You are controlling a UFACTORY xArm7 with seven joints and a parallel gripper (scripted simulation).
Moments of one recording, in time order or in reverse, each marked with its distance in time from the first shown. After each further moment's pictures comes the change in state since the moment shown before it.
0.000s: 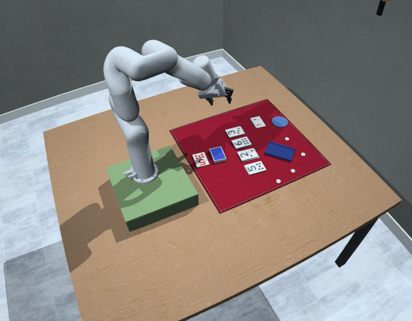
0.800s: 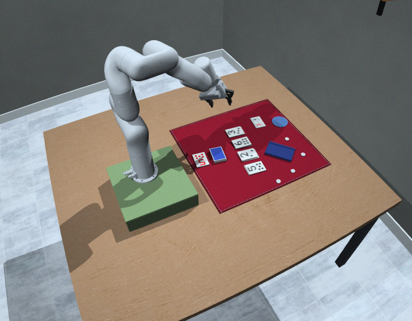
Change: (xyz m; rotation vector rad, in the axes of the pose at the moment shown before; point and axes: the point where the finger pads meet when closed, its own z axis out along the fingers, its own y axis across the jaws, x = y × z) arm 0.008 -0.001 0.005 -0.010 0.015 -0.026
